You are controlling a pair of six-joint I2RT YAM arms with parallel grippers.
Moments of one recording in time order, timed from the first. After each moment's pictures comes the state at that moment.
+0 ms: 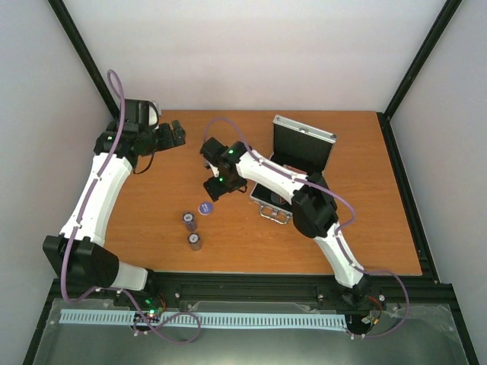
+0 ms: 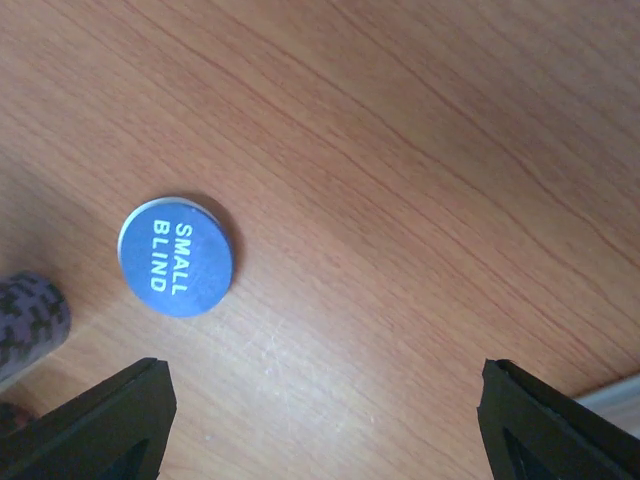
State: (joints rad) left arm -0.14 1.40 1.49 -0.84 0.10 -0.40; right arm 0.86 2.26 2.07 -1.08 -0.06 0.24
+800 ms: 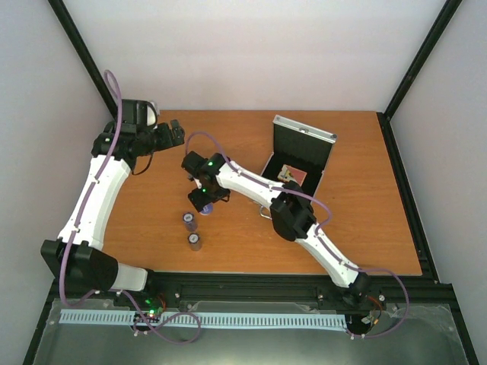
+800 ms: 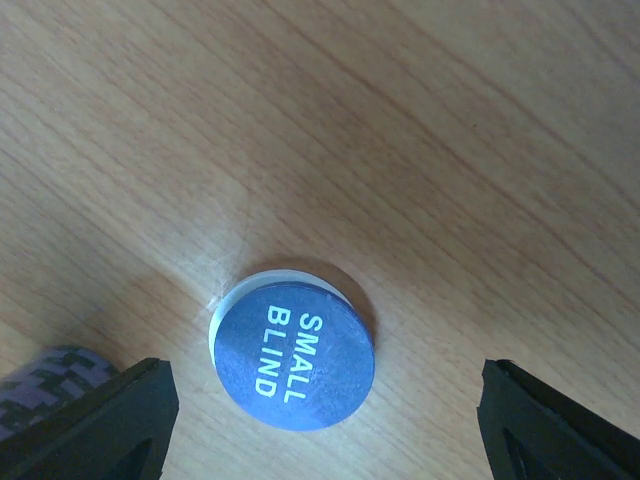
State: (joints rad) left arm -0.14 1.38 1.49 -0.85 0.10 -0.41; right arm 0.95 2.51 2.33 -1.14 -0.08 0.28
